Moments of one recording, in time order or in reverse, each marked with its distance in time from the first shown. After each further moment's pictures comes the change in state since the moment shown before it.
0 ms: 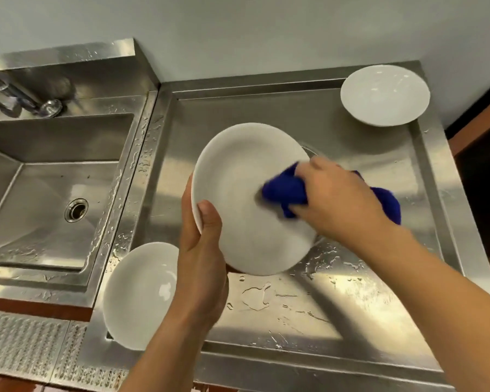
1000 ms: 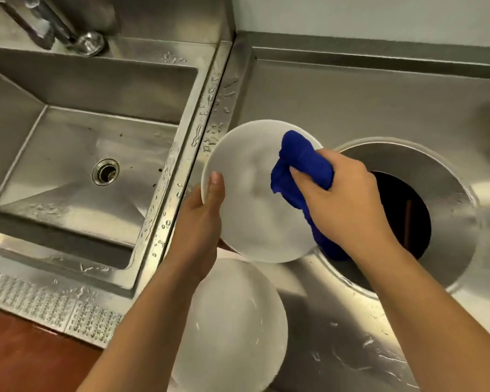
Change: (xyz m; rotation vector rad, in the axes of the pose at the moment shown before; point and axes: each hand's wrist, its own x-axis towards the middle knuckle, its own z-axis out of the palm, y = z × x) left_hand 0.170 0.018 -0.174 0.207 0.175 -0.225; right_hand 0.128 -0.151 0.117 0.634 0.051 0.199
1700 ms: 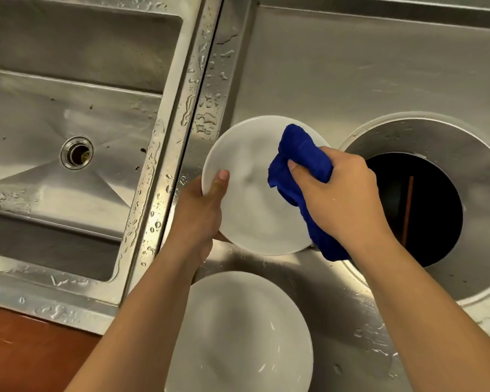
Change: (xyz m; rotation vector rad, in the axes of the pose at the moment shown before) left_hand 0.083 -0.042 -0.019 0.183 0.027 -0.094; right_hand 0.031 0.026 0.061 -0.019 -0.016 0.180
